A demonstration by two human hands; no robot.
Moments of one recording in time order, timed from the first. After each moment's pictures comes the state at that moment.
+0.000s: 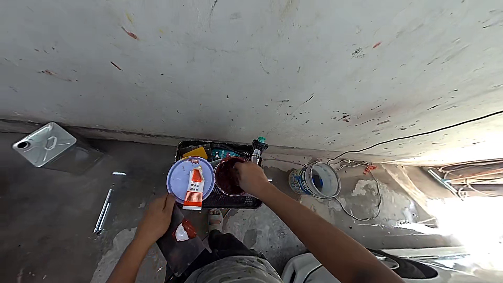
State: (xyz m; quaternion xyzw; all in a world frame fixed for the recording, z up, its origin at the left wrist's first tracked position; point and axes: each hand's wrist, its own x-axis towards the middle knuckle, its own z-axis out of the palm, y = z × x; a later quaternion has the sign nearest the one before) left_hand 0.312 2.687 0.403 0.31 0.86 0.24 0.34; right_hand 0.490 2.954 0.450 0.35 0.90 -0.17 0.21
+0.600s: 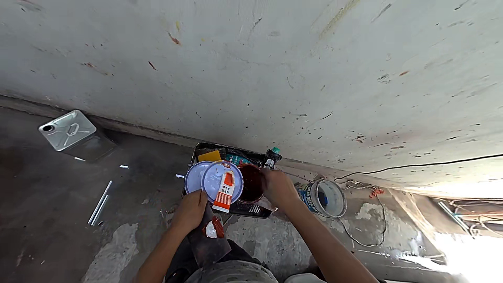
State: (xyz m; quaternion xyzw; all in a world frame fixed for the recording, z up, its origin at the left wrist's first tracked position) left_hand 0.327 2.724 0.407 0.33 0.83 0.21 0.40; right_hand 0.500 2.950 0.498 0.38 0.90 -0.10 0.18
